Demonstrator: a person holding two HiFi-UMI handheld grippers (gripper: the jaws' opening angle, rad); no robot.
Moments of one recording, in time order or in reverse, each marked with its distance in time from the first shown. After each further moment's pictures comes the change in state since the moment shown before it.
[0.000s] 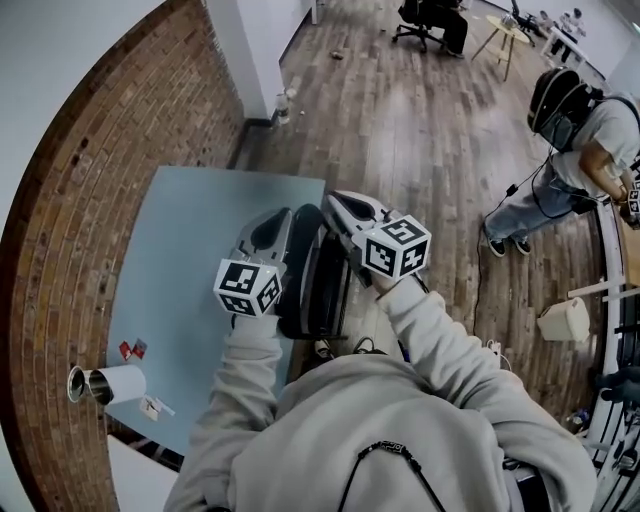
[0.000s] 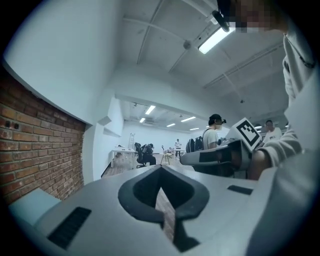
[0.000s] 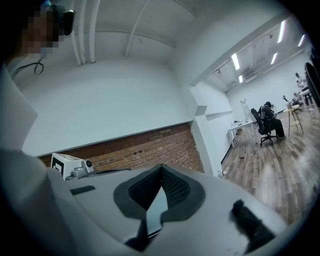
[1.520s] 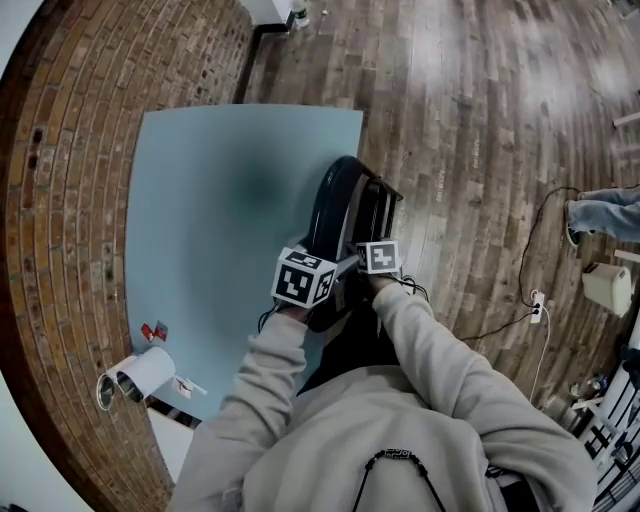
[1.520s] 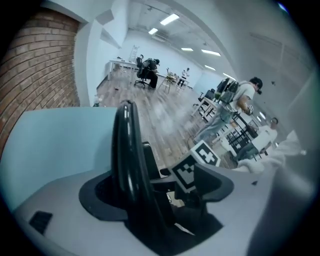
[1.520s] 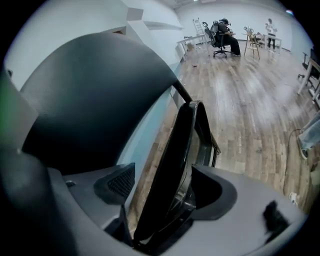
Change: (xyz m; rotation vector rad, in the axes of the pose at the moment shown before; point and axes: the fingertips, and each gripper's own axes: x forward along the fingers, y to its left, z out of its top) left arm 0.032 0.026 -0.325 -0.287 0.959 -0.099; right arm 0.069 -0.106 -0.482 0.526 0.830 -0.376
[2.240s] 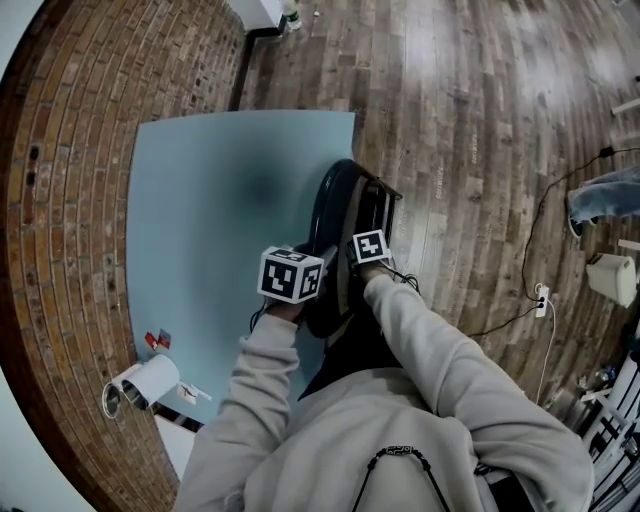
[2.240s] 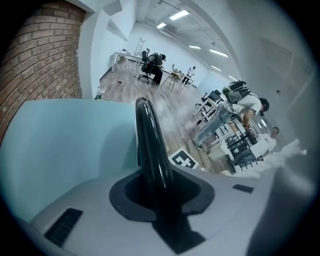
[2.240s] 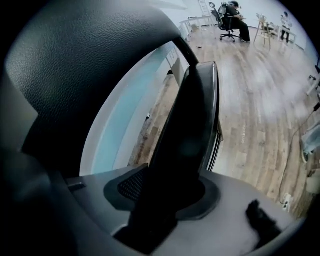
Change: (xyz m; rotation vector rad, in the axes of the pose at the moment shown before) left arm -0.002 0.007 0.000 -0.079 0.066 -0.026; right arm 0.057 -0.027 -0.030 -0.036 0.179 -0.028
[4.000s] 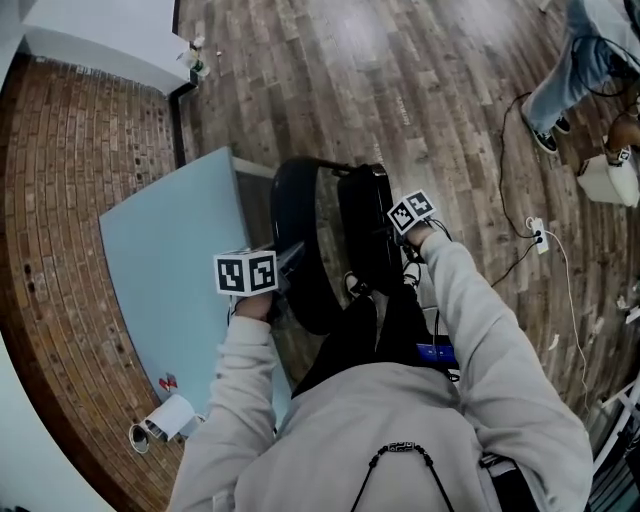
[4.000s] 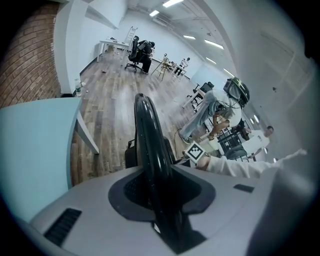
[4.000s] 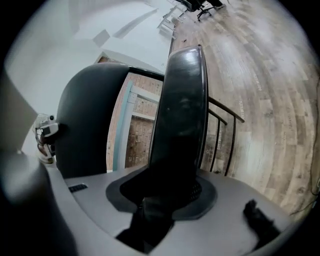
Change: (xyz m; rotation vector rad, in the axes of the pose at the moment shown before) left arm 0.105 -0.203 0.040 0.042 0.101 -0.086; right arm -0.154 -0.272 -0.114 0.166 -0.006 0.491
